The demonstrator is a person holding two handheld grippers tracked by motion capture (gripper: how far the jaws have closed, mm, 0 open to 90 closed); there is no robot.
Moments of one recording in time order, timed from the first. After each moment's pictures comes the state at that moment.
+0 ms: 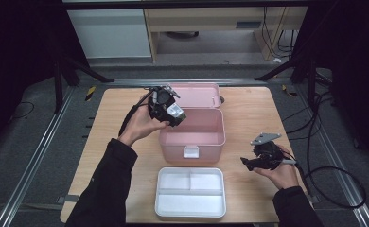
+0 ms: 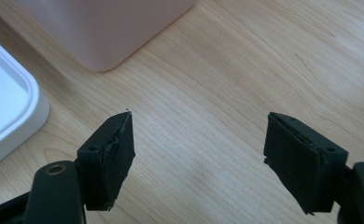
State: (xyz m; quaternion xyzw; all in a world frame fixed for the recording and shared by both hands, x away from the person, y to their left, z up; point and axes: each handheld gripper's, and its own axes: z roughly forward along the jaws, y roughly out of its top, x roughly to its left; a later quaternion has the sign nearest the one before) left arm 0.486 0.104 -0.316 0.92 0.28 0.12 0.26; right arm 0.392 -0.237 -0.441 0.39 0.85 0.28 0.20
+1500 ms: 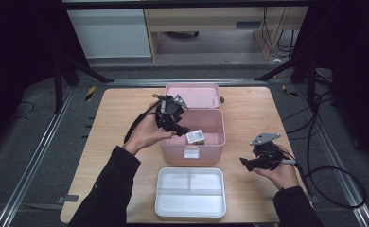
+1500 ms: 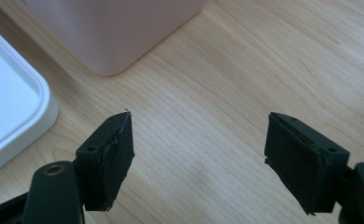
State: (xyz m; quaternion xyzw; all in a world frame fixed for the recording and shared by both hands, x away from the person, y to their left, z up) left arm 0.454 0.098 -0.318 0.92 0.23 0.13 0.28; right arm 0.391 -0.234 -0.437 0.38 0.86 0.28 0.20
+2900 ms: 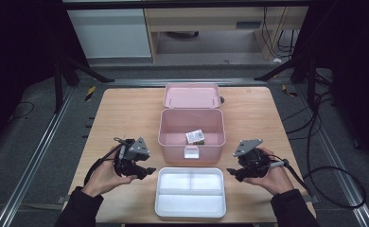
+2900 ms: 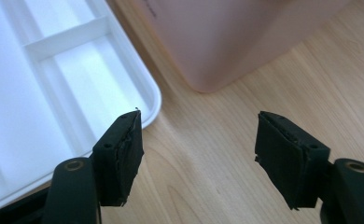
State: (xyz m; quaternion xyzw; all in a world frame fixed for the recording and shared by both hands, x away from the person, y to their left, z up) left arm 0.370 0.191 -0.395 0.93 0.21 0.10 0.27; right arm 0.365 -0.186 -0.416 0.25 0.91 0.27 0.16
